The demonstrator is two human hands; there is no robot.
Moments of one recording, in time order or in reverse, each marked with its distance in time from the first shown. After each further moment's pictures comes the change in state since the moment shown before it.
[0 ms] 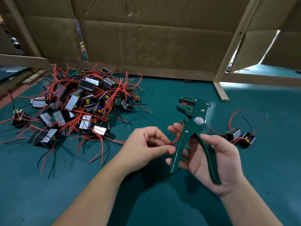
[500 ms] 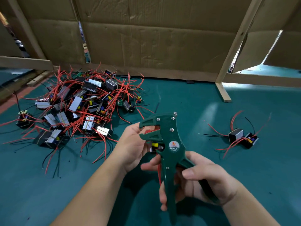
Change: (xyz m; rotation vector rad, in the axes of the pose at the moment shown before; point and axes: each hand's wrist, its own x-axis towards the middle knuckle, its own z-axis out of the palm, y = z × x) left_hand 0.005 0.009 -0.001 -0.501 0.180 -0.095; right_hand -0.006 0.012 0.007 -0.336 -0.400 0.249
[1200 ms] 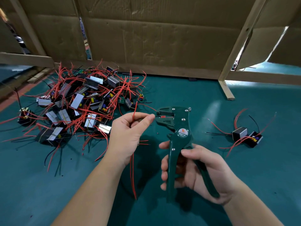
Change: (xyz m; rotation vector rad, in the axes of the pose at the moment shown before) left_hand 0.004 0.008 -0.009 0.176 0.339 0.248; right_hand 0.007 0.004 0.000 0.165 0.294 0.005
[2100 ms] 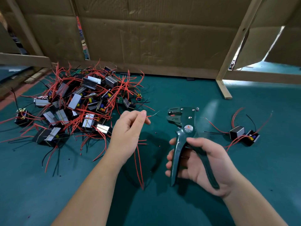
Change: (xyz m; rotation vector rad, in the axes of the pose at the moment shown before) left_hand 0.008 -0.013 -0.011 0.417 -0.074 0.169; right_hand 0.001 -0.006 -0.010 0.029 0.214 -0.008
